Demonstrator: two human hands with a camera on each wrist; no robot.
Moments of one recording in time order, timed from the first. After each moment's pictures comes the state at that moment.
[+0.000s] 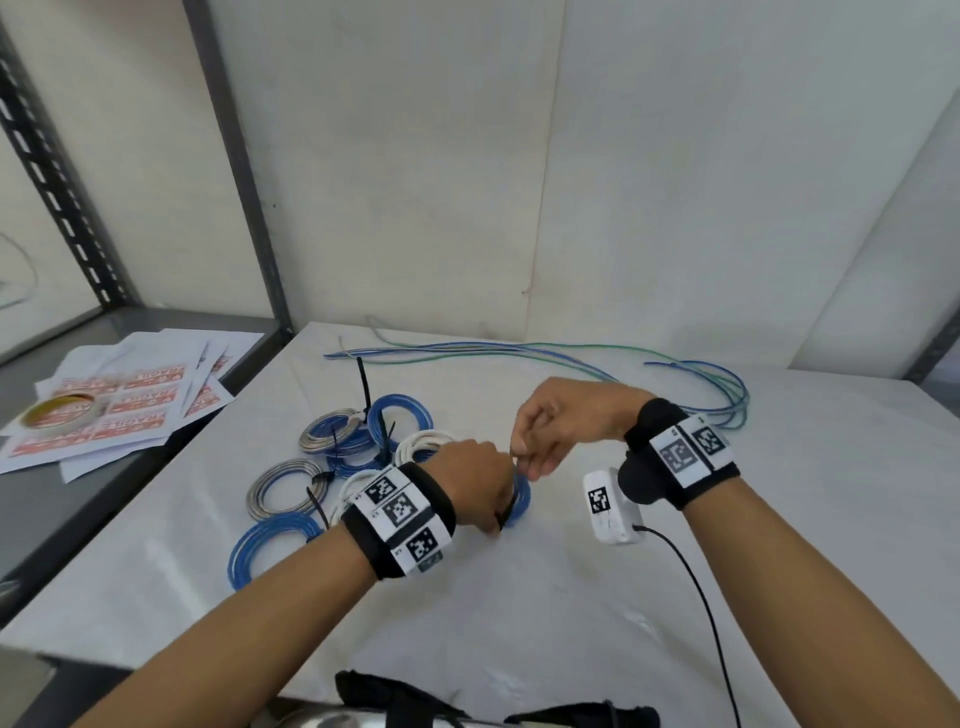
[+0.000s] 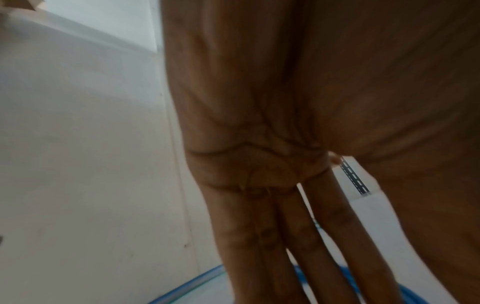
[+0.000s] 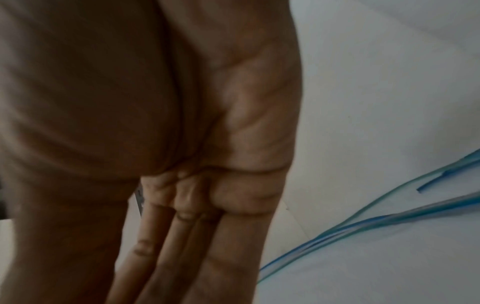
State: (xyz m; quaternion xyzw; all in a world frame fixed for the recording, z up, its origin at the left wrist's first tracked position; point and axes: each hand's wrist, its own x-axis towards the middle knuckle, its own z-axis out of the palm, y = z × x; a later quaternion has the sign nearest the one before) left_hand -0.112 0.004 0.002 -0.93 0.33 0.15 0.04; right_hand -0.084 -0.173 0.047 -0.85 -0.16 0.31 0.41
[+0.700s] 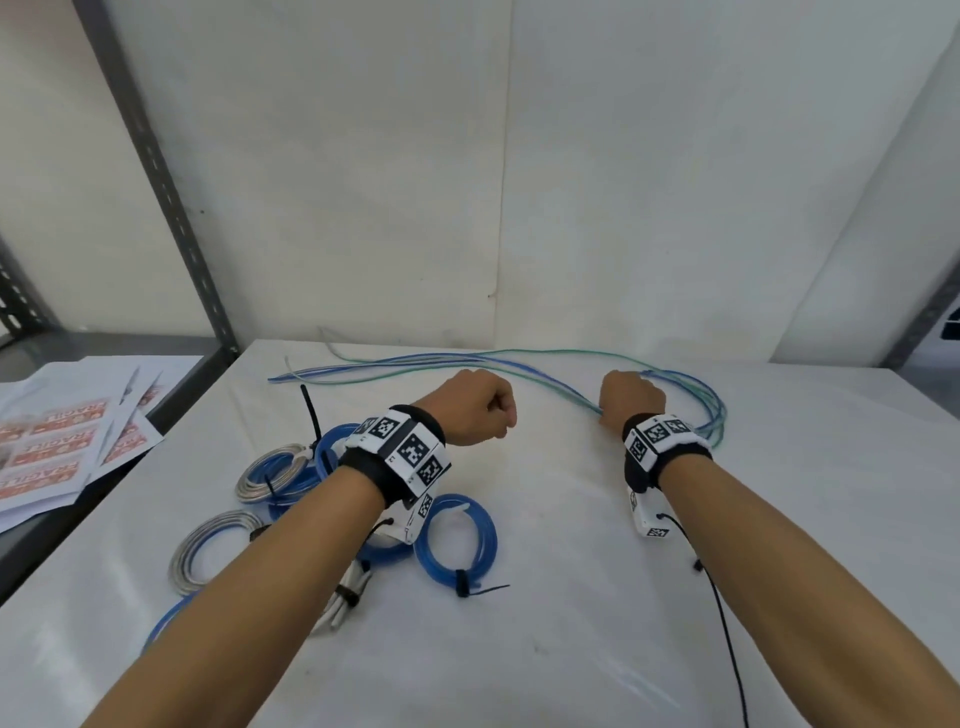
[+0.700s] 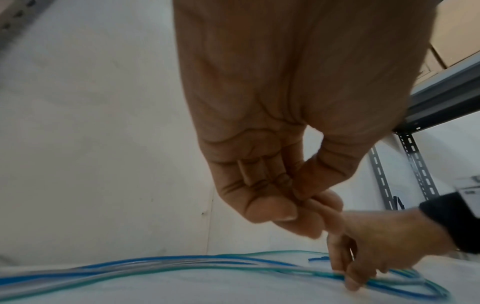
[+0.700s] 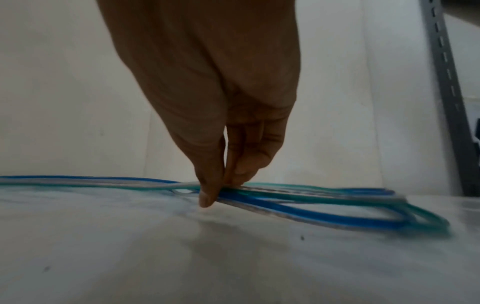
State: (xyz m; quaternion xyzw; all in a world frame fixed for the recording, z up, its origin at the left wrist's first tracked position) left_hand 0.002 -0.033 0.024 -0.91 0.30 0.12 -0.26; right_hand 0.027 -0.289 -0.041 -0.99 0.16 -0.02 0.00
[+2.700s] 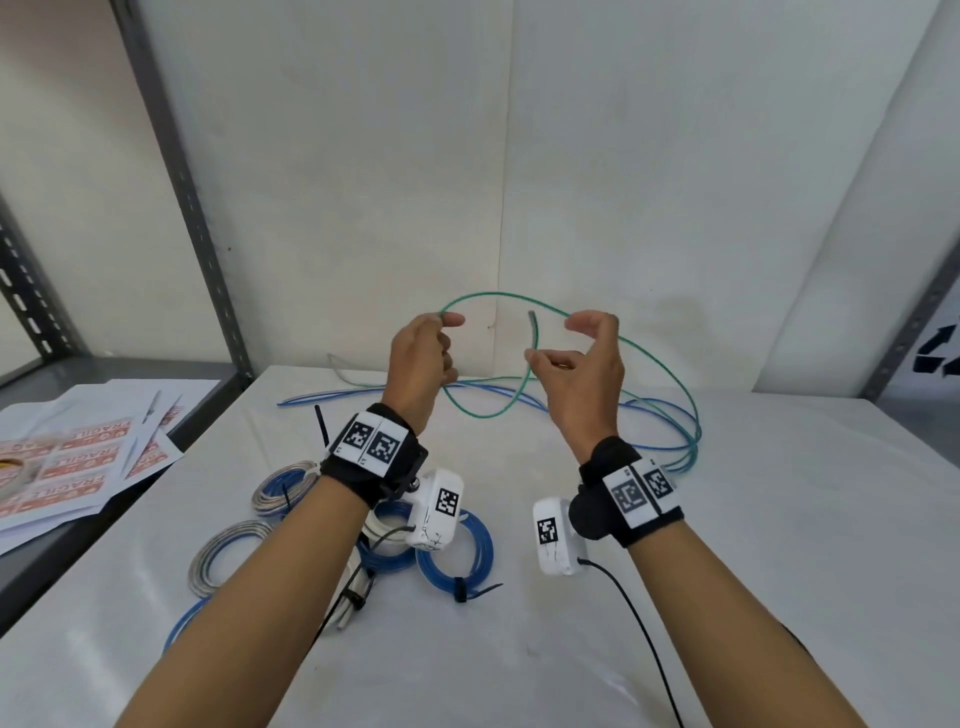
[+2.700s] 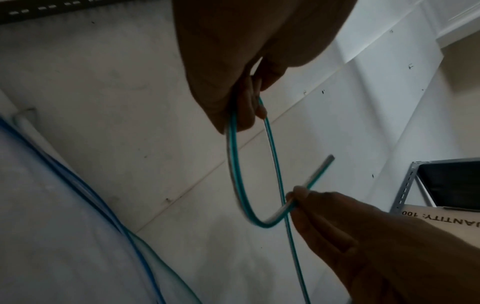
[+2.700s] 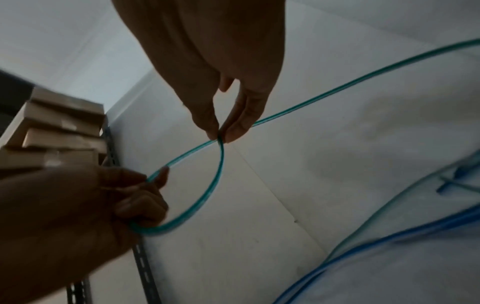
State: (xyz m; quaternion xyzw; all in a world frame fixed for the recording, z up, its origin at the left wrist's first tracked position) left_hand -0.013 -0.019 0.070 -0.61 0.07 -0.07 -0.79; right_hand -0.057 -0.181 0.052 -0.72 0.00 -0.39 0.57
